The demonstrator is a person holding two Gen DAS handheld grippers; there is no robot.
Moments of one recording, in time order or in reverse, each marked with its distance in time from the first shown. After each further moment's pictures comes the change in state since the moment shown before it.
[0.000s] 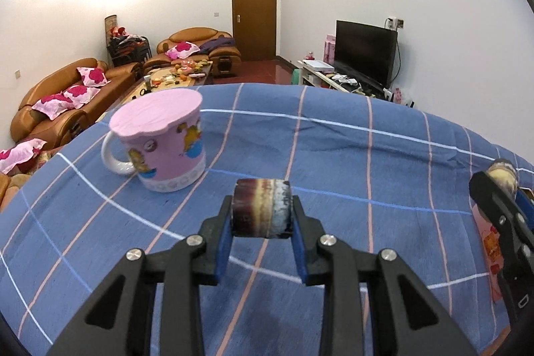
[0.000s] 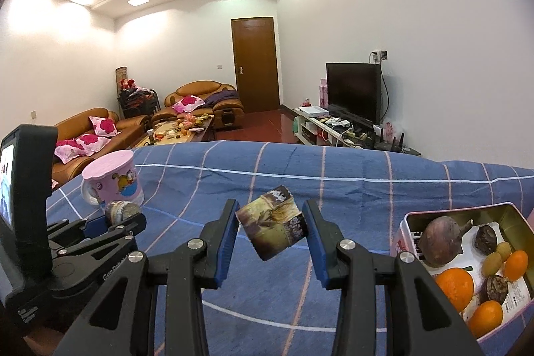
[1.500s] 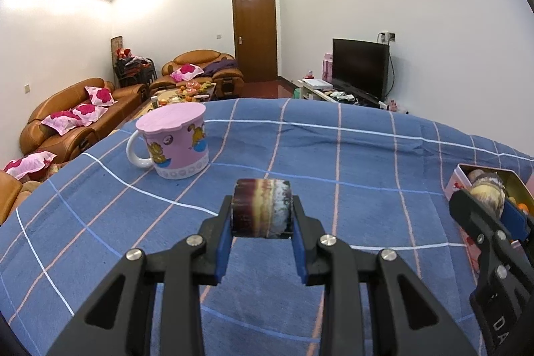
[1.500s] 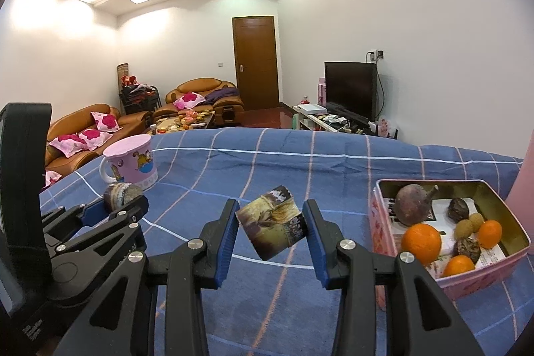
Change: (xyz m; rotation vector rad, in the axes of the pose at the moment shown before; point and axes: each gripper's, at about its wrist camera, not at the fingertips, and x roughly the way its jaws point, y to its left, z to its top) left arm -0.058 -0.025 -0.036 0.030 -0.108 0.022; right arm -0.056 -0.009 -0.026 0.002 0.010 -0.014
